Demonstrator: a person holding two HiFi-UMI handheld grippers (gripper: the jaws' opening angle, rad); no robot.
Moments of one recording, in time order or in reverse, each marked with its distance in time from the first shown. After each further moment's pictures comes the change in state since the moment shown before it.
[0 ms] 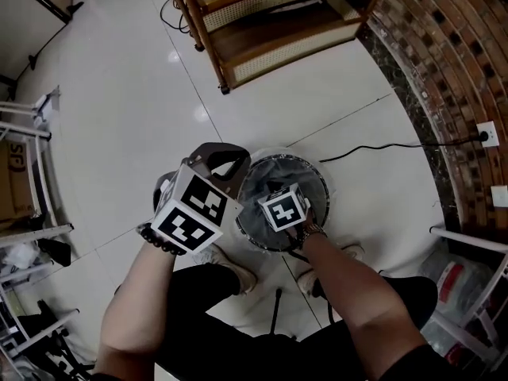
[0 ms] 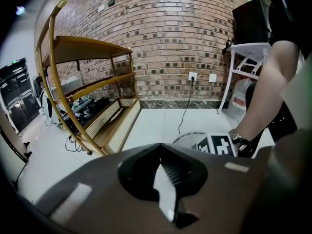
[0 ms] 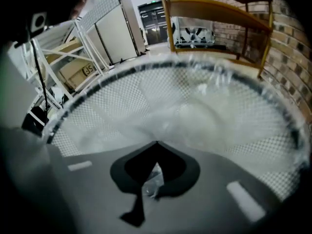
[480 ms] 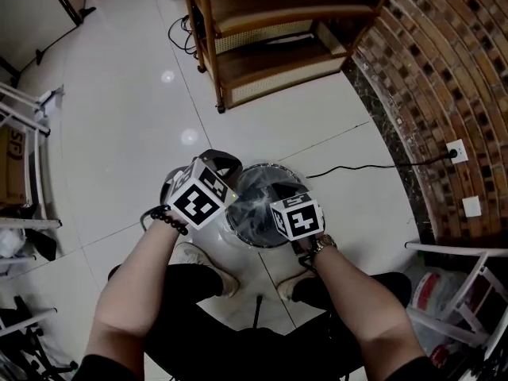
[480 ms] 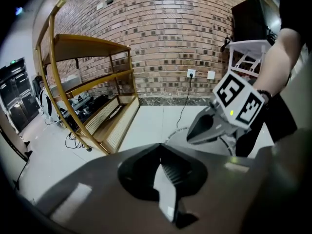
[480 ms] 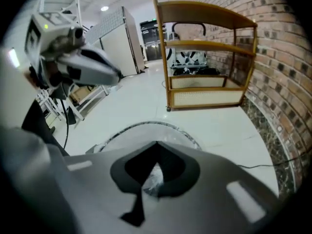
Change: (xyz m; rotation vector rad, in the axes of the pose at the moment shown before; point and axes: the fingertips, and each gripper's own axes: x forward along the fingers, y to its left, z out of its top) left arm 0.000 -0.012 -0.024 -0.020 0.031 -0.019; right arm -0.113 -0.012 0.033 0.026 -0.152 -0.051
